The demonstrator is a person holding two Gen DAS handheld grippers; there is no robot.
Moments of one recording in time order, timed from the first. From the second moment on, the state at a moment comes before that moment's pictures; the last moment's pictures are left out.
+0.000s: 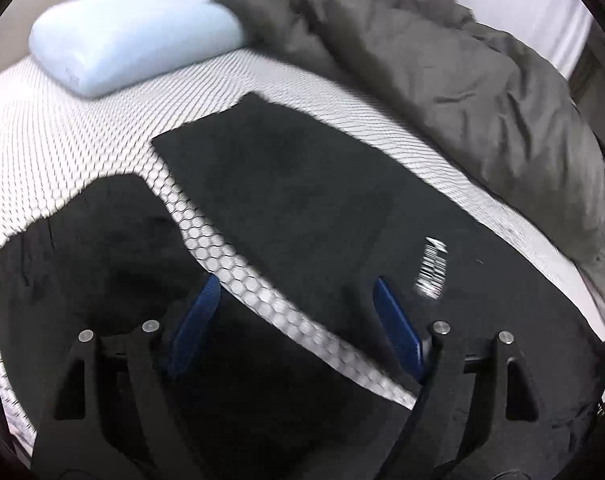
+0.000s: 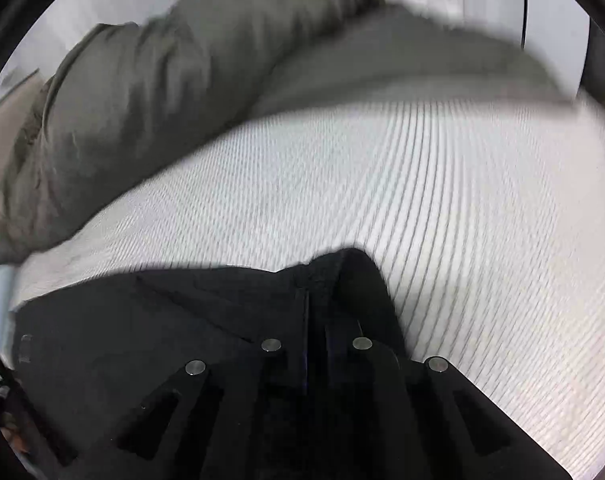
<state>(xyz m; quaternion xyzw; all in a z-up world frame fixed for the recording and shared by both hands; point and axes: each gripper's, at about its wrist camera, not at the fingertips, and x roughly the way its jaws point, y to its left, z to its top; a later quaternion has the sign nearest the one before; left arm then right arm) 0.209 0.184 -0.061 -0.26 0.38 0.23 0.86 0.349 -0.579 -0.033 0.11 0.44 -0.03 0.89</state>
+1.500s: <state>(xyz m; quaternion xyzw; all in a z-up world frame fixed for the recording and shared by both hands) 0.182 0.029 -0.052 -0.14 0.44 0.00 0.89 0.008 -0.650 -0.082 0.31 0.32 -0.02 0.89</state>
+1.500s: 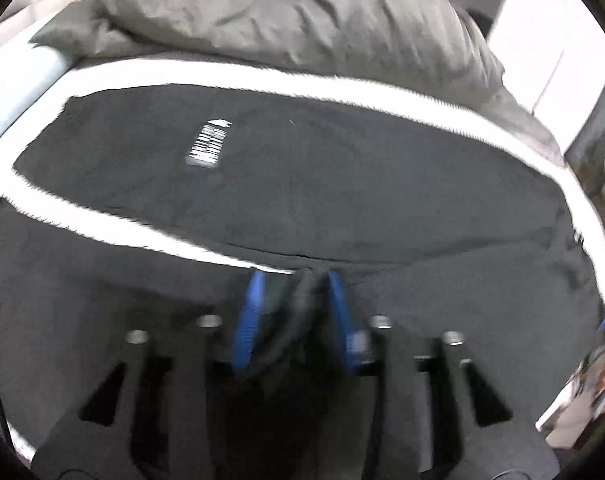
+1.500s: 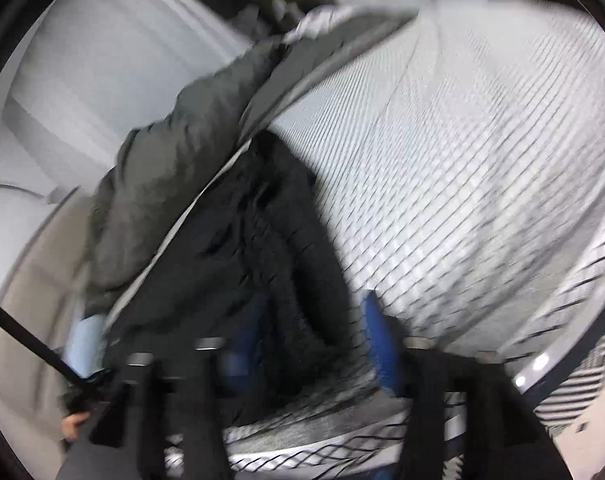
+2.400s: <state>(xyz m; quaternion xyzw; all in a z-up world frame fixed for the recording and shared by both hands) 0.142 -0.082 -0.059 -0.04 0.41 -0.08 0.91 0.080 -0.331 -0.062 -0.03 0.34 0.19 0.92</state>
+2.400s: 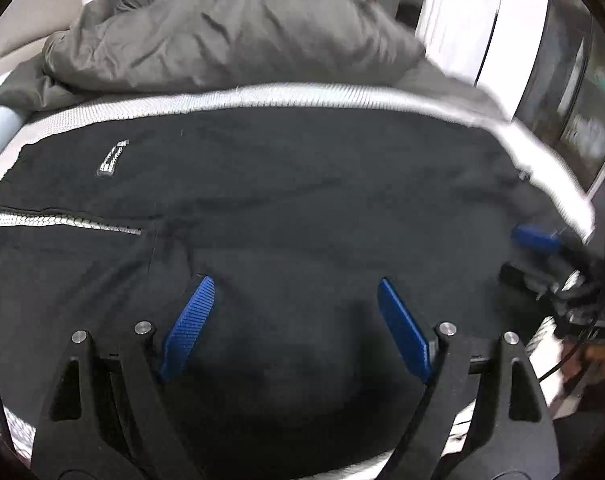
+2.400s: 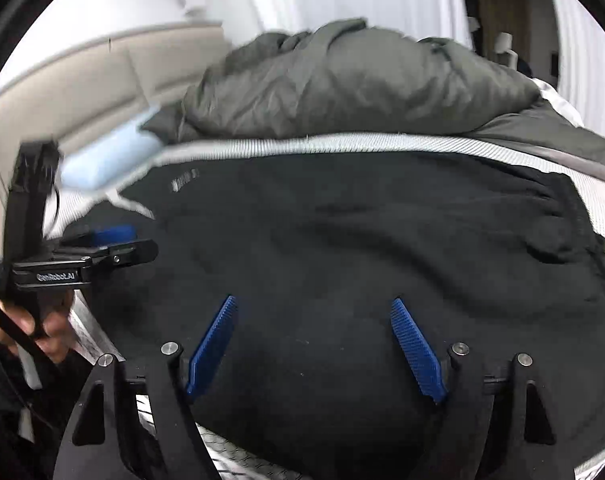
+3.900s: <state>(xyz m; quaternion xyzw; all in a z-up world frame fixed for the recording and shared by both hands) 0.093 0.299 -0.099 -0.42 0.31 0.20 0.83 0.025 -0.594 -0.098 0.37 0.29 0.02 0.88</state>
